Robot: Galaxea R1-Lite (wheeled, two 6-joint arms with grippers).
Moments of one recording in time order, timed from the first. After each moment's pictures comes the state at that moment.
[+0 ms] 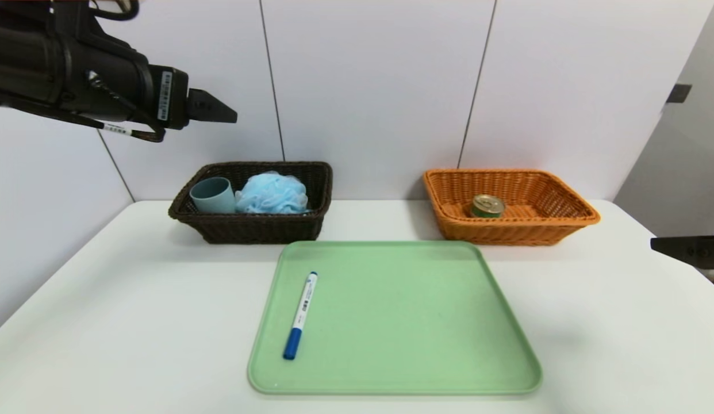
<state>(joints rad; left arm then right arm) -0.33 1.56 -1.71 0.50 0.05 0.05 0.20 1.14 -1.01 0.45 -0.32 0.08</state>
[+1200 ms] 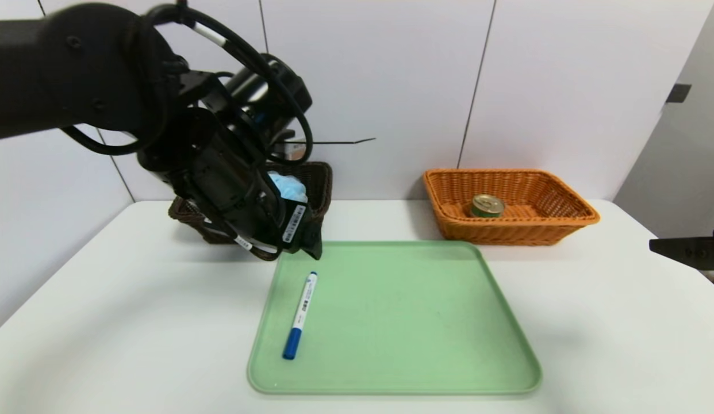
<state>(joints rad) -0.65 1.87 -1.86 0.99 0.17 -0.28 0.20 1.14 -1.01 0.45 -0.32 0.08</state>
